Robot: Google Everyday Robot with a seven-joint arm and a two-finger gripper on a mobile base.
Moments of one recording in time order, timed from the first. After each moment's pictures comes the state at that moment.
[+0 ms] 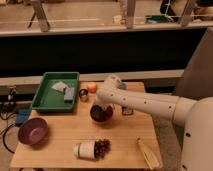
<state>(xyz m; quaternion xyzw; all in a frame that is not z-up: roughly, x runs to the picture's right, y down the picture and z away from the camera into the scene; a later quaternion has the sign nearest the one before) -0.038 0.100 0.848 -0.10 -0.21 -0.51 0.83</state>
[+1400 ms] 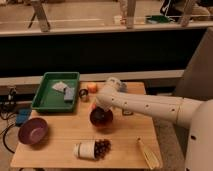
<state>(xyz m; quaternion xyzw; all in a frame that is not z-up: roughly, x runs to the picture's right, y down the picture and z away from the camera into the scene) -0.030 0.099 0.848 -0.09 -0.18 -0.50 0.84</state>
